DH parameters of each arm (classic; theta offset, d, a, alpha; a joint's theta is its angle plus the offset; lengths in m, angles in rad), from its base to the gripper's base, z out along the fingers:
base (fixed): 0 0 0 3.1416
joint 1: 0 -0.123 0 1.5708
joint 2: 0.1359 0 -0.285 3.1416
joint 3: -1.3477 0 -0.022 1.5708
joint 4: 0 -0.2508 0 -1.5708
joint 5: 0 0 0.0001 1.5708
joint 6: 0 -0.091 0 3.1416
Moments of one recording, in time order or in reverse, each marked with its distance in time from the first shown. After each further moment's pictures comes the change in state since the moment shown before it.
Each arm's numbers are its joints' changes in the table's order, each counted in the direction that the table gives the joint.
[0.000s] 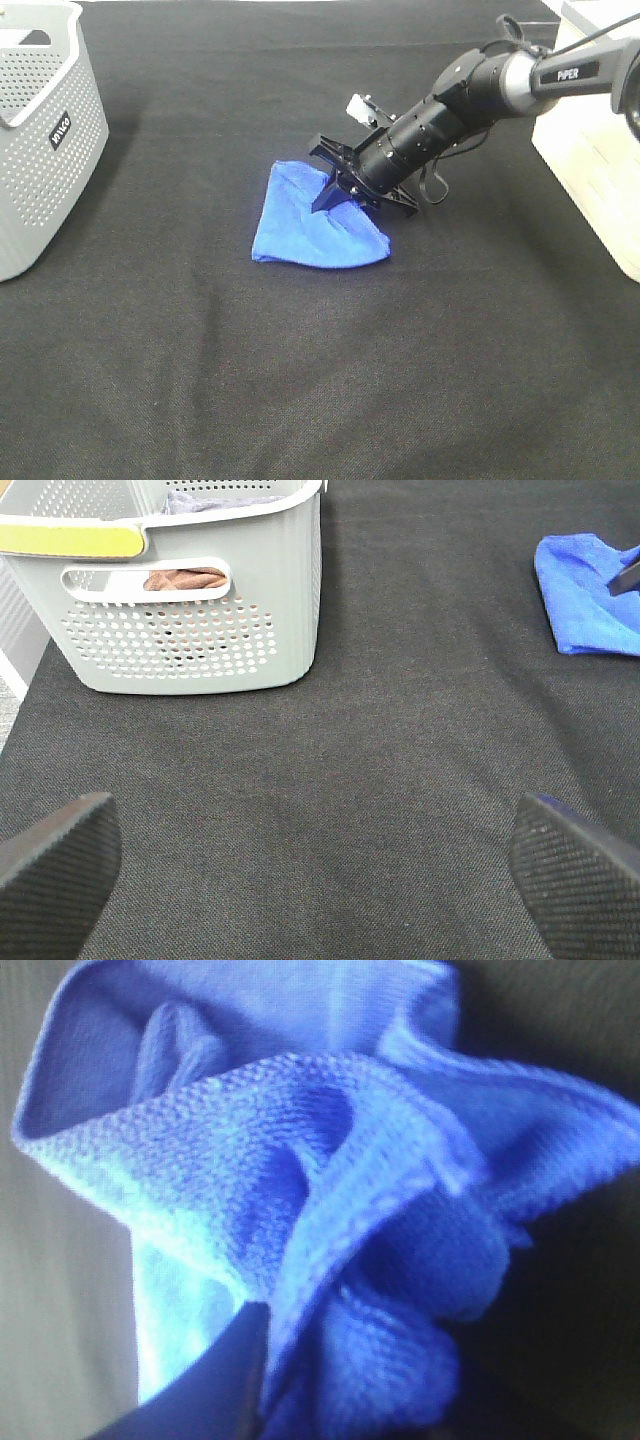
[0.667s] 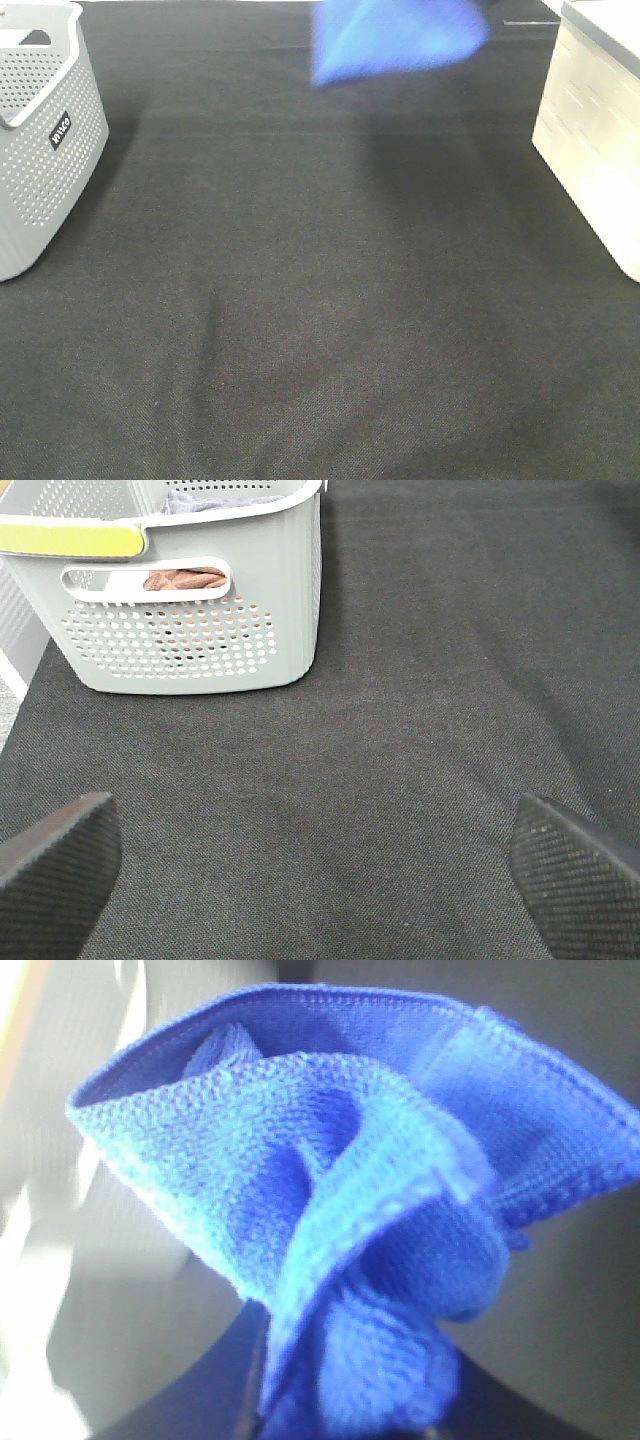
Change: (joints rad) left arm 0.000 0.000 0.000 -0.001 0.000 0.000; right arm 0.217 -0.240 0.503 0.055 -0.367 -0.088
